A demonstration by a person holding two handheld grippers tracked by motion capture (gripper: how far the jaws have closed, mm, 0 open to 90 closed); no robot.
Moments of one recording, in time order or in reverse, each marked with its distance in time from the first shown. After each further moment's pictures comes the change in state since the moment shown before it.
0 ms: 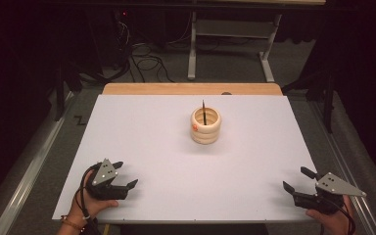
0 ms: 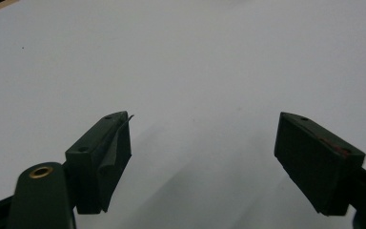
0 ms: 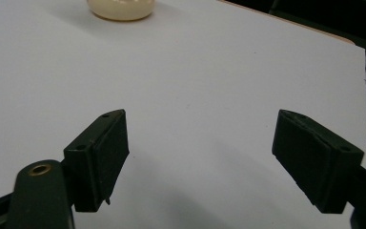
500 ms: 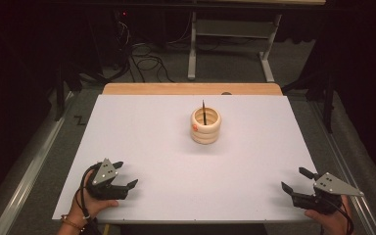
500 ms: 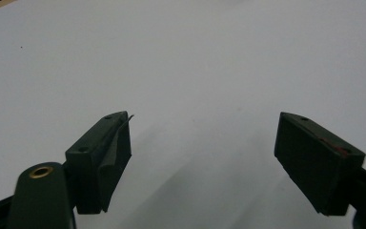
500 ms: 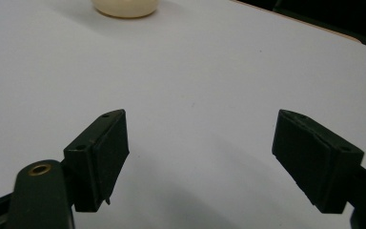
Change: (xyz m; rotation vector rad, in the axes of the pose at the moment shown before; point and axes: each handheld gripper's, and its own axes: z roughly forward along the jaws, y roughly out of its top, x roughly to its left) left arm 0.000 0.000 0.001 0.005 -0.003 -0.002; right arm 0.003 0.000 0.002 0.010 0.009 -0.004
